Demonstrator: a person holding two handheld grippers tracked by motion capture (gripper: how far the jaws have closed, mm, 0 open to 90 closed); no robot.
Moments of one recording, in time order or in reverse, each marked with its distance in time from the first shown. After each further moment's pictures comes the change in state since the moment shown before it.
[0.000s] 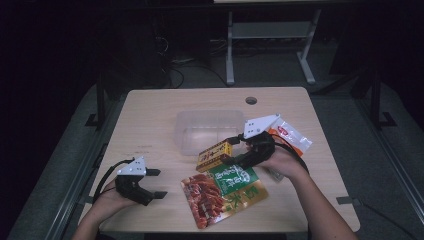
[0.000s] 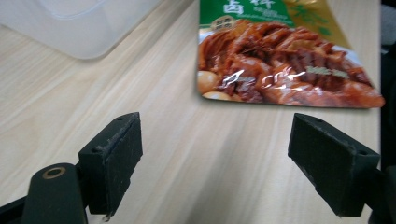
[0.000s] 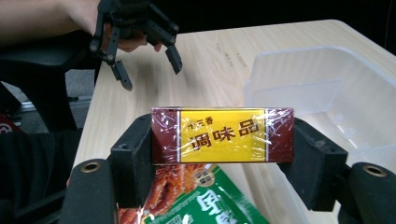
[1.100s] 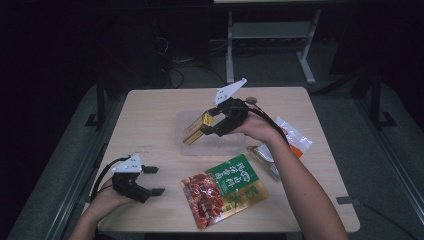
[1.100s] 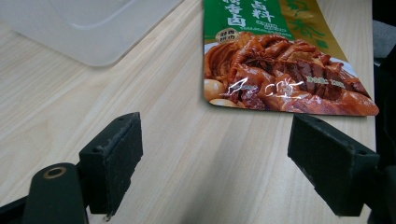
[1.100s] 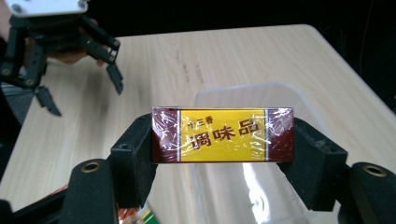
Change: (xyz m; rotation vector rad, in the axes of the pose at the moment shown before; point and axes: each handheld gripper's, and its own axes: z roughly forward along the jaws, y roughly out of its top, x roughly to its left) left arm 0.008 -0.003 -0.008 -0.035 -0.012 -0.007; right arm -0.060 0.074 0.044 0.115 -0.058 -0.054
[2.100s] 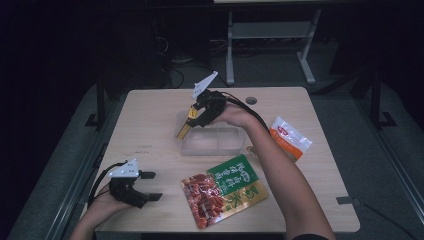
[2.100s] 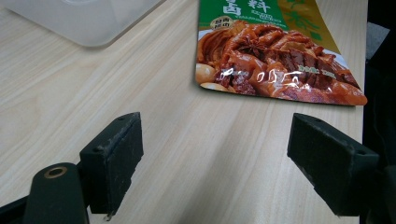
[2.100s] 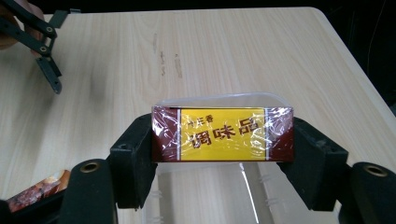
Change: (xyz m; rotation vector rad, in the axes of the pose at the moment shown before) left arm -0.010 -0.012 -0.004 -0.007 0.001 -0.053; right arm -0.038 0.025 0.062 0.110 0.008 -0.062
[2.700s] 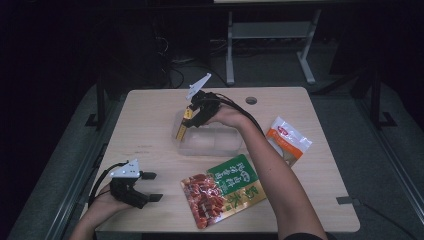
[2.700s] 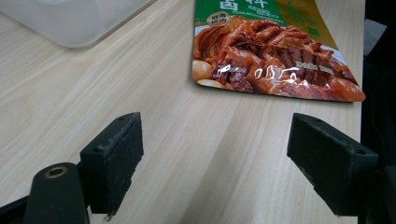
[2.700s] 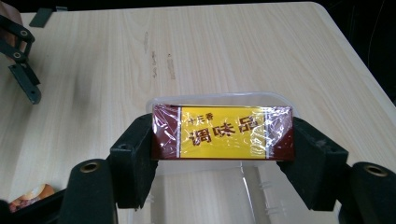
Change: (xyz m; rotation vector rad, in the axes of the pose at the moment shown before) left arm 0.000 0.000 0.002 0.016 -0.017 0.008; right arm -0.004 0.003 0.022 0.013 -0.004 0.020
